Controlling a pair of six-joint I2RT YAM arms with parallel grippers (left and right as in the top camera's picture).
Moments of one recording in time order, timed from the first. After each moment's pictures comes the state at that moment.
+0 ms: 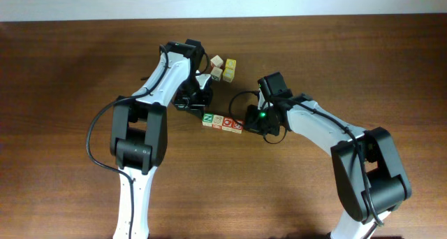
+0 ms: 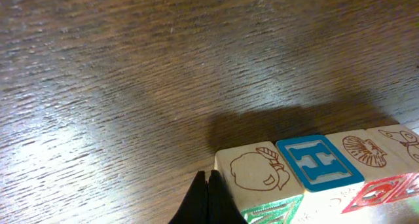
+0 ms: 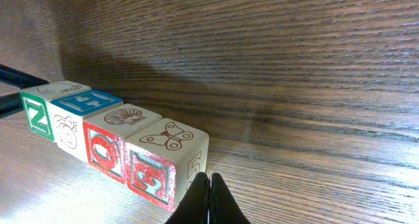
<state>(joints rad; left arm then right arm) -0.29 2.40 1.98 -1.31 0.26 -0.07 0.38 1.90 1.14 -0.47 -0.36 0.58</state>
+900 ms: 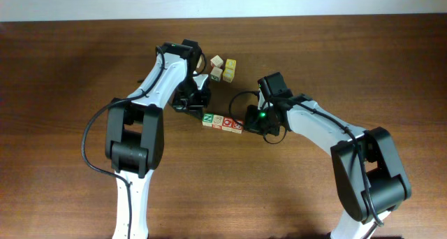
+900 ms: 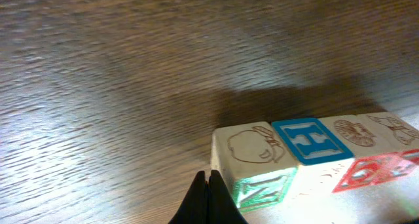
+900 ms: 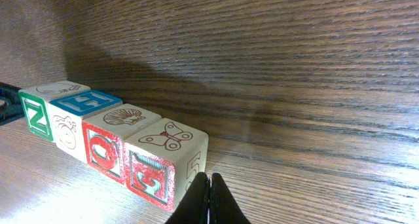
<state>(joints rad) -0.28 2.34 1.92 -1.29 0.28 -0.09 0.38 1.90 1.14 -0.47 -0.36 0.58</state>
